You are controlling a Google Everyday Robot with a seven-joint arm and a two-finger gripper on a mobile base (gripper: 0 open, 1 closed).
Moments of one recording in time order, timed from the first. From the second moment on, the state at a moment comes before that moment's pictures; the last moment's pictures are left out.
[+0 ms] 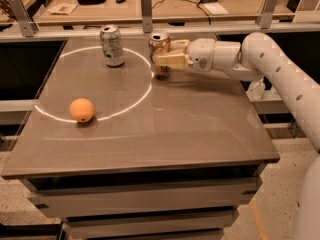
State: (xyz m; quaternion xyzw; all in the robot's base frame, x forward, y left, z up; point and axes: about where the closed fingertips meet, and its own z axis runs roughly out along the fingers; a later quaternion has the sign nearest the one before) arm 0.719 -0.025 0.893 -0.45 0.58 0.38 0.56
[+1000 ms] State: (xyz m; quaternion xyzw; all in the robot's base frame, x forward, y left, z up) arm 0.702 -0.029 0.939 -0.65 0.41 0.25 0.58
